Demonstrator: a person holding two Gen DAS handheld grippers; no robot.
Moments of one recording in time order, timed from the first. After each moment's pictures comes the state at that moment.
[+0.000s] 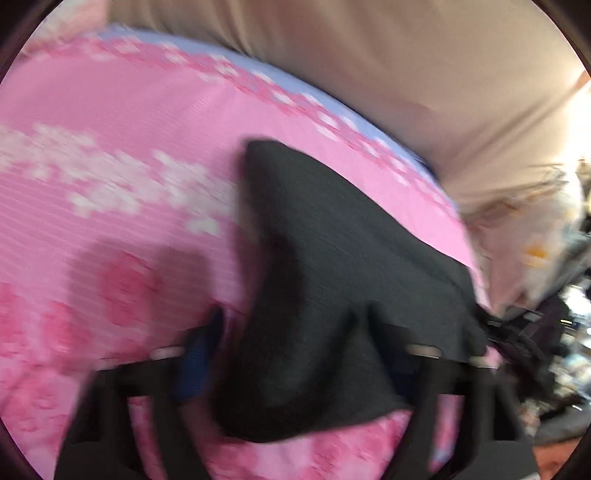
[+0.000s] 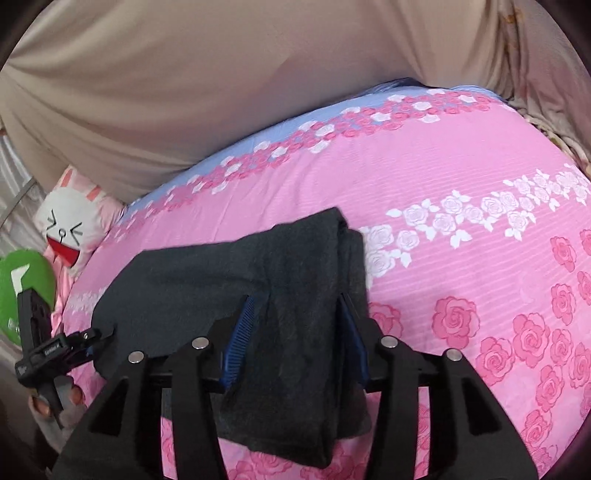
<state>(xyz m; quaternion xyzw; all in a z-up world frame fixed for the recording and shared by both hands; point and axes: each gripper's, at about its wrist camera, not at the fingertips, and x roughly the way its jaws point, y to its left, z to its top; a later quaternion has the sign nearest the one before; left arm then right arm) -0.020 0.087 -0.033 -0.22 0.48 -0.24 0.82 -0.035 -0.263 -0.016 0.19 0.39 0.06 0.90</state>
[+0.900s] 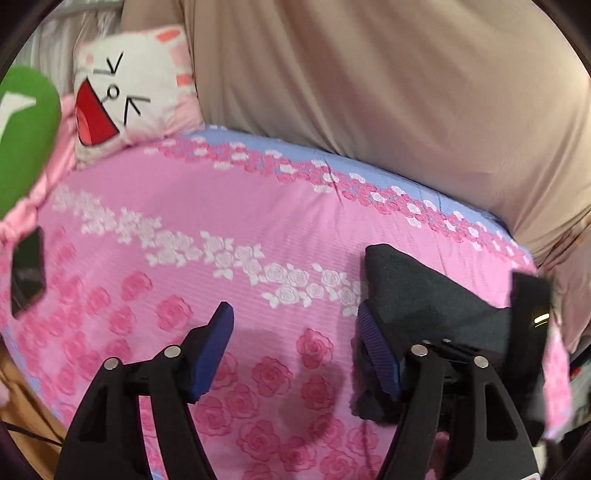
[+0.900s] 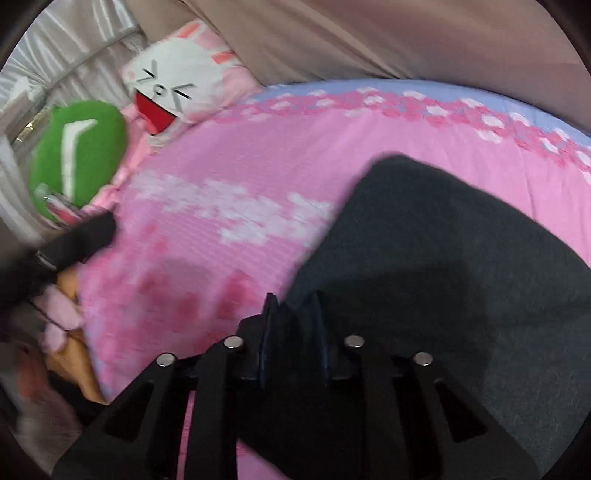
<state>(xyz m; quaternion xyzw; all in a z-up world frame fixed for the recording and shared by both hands) -0.064 0.162 0.049 -0.10 0.36 -0.02 0.93 0.021 0.002 -0.008 0.06 0.44 0.30 0.85</state>
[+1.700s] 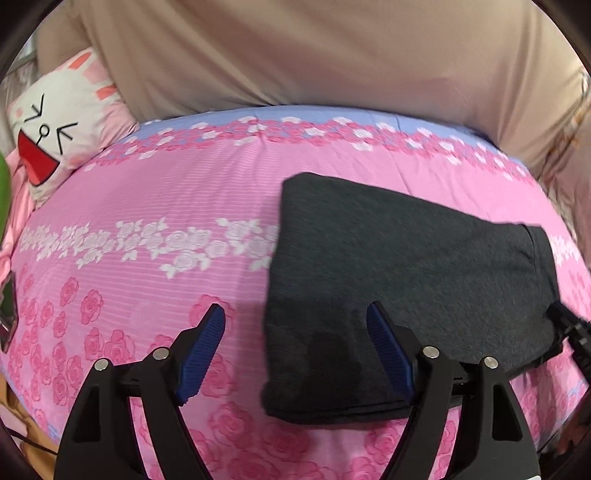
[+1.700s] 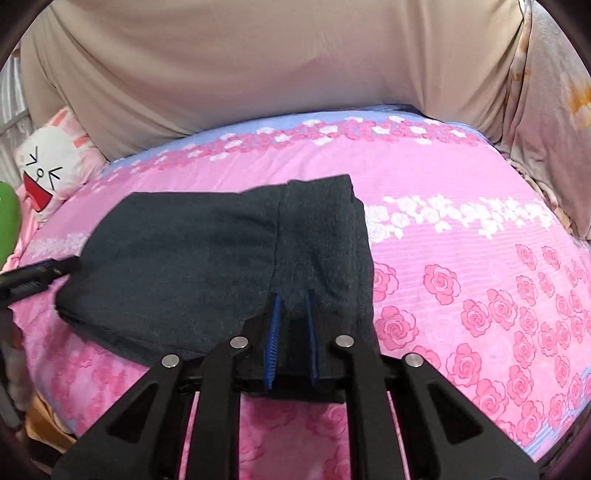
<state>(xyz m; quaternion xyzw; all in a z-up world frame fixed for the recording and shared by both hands) -0.050 0.048 0.001 0.02 0.42 -0.06 0.91 -0.064 -0.213 0.006 0.10 0.37 0.02 0.92</state>
